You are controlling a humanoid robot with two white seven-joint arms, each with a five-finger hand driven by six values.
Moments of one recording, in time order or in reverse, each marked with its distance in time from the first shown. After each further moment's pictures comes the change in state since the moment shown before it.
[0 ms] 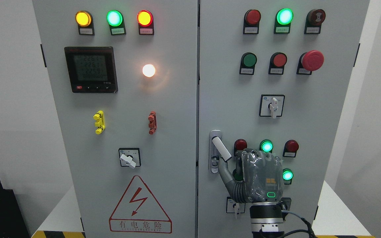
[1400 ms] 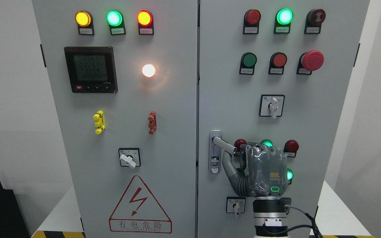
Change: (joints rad) left arm 0.000 0.000 0.000 0.000 0.000 0.000 0.000; right arm -0.023 0.003 -0.020 -0.011 0.000 -0.003 0.003
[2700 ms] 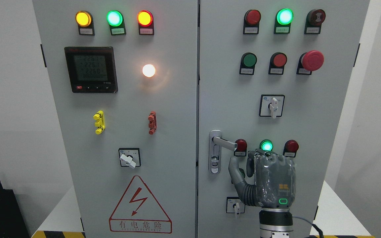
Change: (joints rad) left arm 0.000 0.000 0.000 0.000 0.000 0.000 0.000; right arm 0.127 -0.003 -0.033 -0.065 -0.004 -0.078 -0.108
